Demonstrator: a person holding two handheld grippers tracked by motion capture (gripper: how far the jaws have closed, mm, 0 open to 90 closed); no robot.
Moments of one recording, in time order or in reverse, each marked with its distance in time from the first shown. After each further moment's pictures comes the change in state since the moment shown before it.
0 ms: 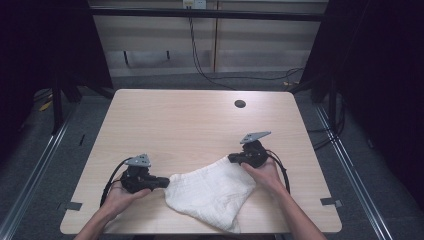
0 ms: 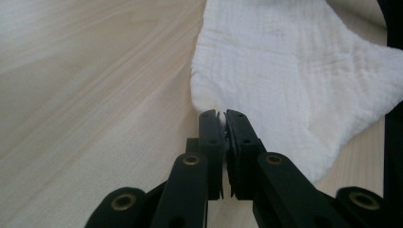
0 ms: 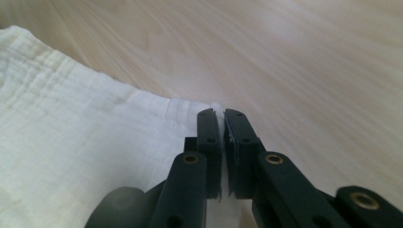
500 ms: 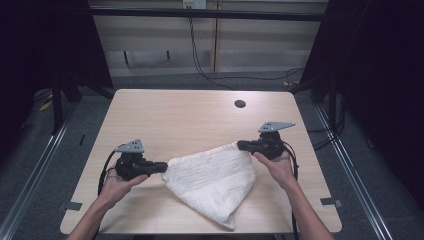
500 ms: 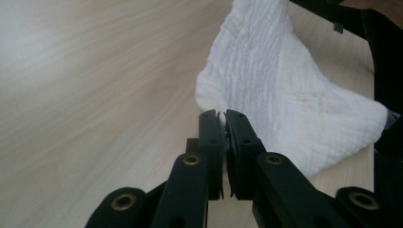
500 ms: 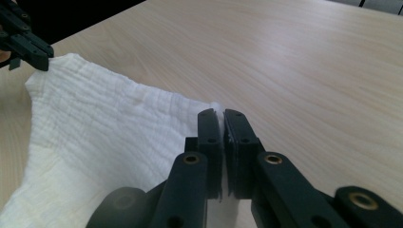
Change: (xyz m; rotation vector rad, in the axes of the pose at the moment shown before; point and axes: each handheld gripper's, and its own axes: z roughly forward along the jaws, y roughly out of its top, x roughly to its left) left arm 0.007 0.034 -0.024 -0.120 0.024 0.029; right arm -0.003 0.021 -0.062 -0.189 0.010 0.025
